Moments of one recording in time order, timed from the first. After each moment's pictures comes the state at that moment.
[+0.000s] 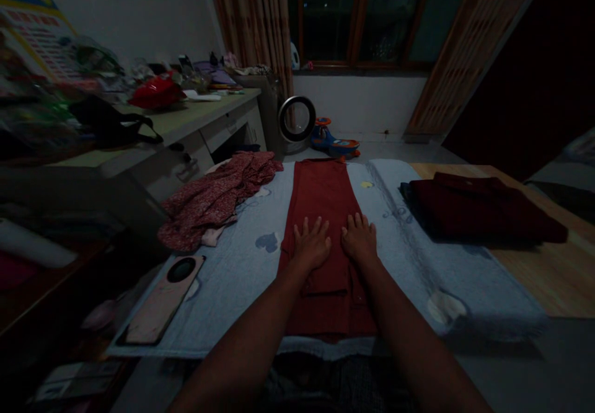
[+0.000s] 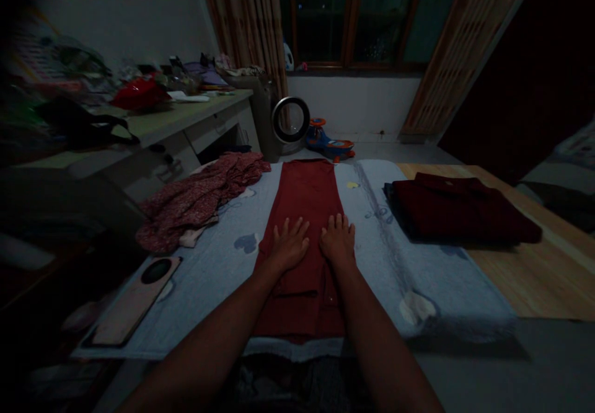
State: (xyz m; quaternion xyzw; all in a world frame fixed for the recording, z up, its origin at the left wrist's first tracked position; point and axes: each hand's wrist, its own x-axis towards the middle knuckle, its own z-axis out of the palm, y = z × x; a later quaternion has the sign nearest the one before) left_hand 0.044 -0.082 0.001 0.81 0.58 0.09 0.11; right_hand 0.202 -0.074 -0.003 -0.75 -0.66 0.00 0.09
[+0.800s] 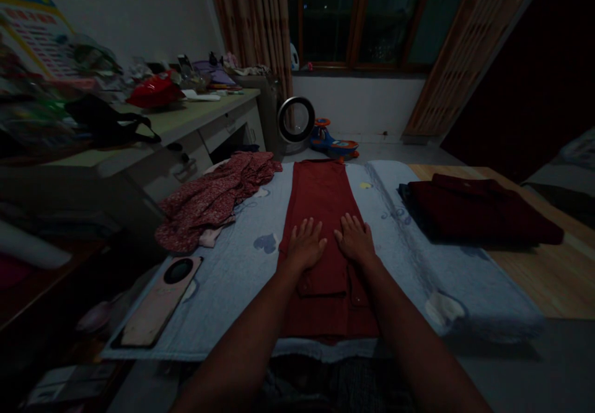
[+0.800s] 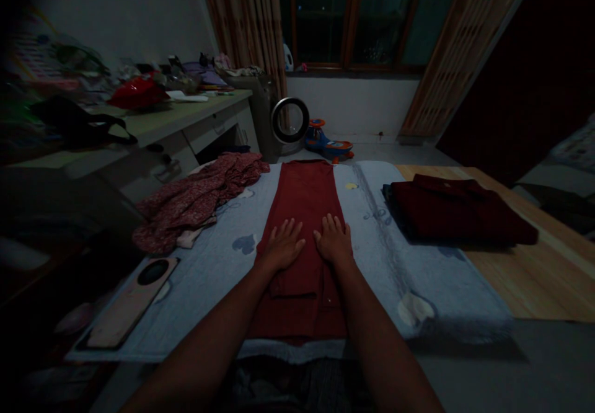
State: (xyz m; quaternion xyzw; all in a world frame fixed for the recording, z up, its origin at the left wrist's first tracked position) left_hand 0.034 -0.078 0.001 0.81 0.58 0.05 0.11; right_hand 0.205 -0.072 -0.003 -0.71 -0.71 0.04 0.04
